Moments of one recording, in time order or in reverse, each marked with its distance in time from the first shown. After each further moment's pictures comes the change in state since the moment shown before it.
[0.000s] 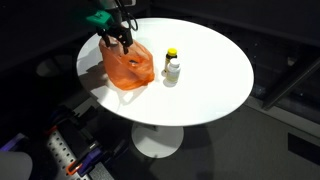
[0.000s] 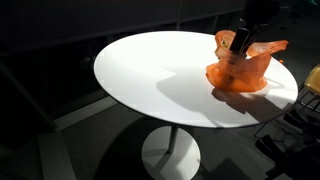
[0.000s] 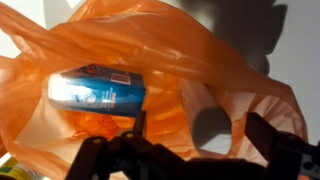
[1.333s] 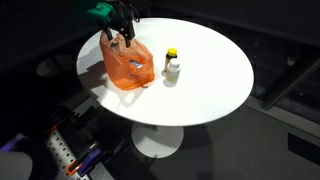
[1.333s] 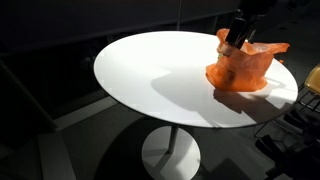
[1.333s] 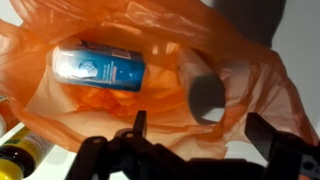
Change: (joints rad) arm 0.001 -0.010 0.002 0.035 0.003 0.002 0.001
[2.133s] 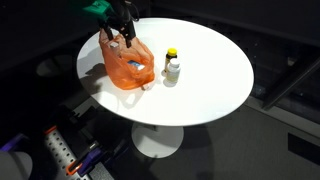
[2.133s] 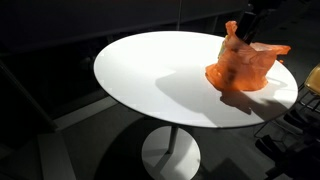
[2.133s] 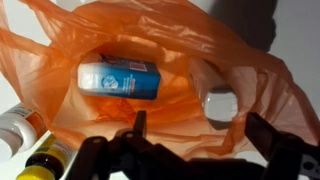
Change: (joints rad) arm -0.008 -0.063 -0.027 -0.041 -0.002 -0.018 0.019
